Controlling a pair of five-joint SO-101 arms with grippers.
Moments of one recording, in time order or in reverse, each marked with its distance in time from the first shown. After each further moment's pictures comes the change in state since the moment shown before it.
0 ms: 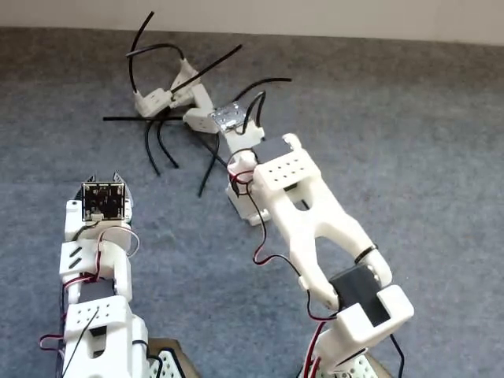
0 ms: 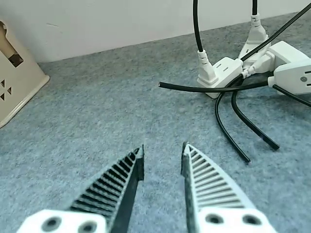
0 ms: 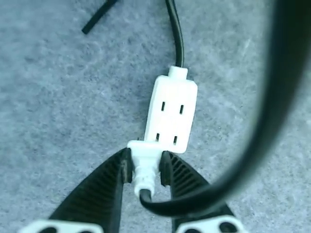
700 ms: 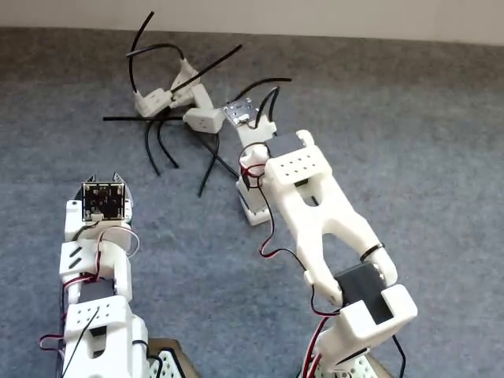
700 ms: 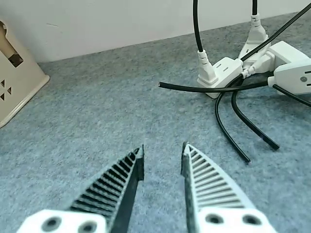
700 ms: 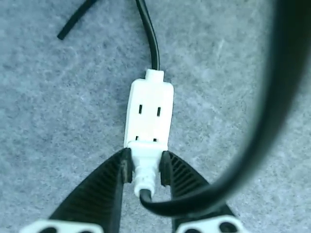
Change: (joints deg) left arm 0.0 0.0 0.0 0.0 0.0; right arm 3.5 0.0 0.0 -1.1 1.9
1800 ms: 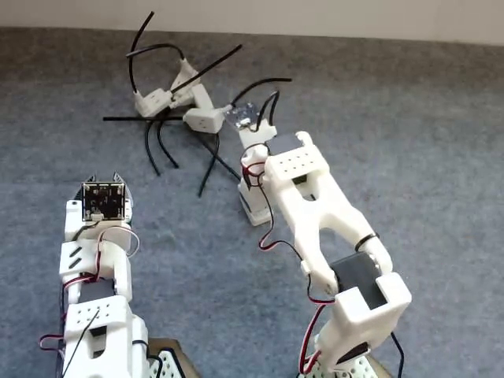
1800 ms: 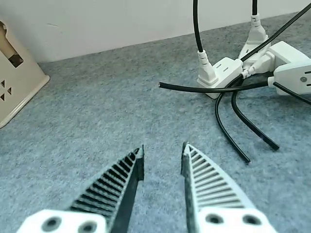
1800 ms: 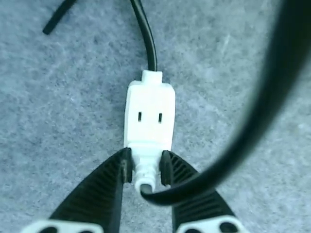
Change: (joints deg) left arm 0.0 0.0 0.0 0.0 0.0; right arm 1.4 5.5 0.7 -1.8 1.2
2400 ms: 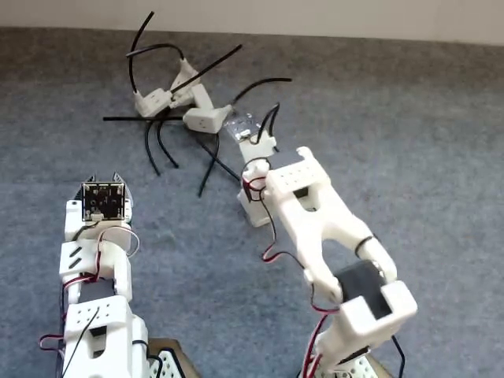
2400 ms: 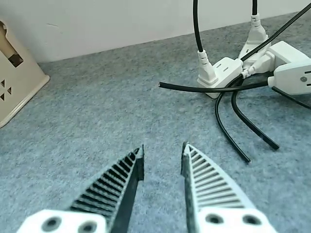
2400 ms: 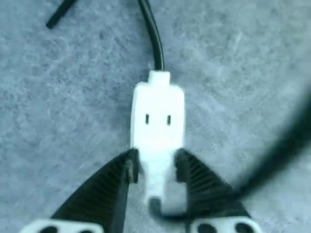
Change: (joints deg) left arm 0.0 0.0 0.0 0.0 0.0; right arm -1.3 -0.1 9.5 -8.3 0.2
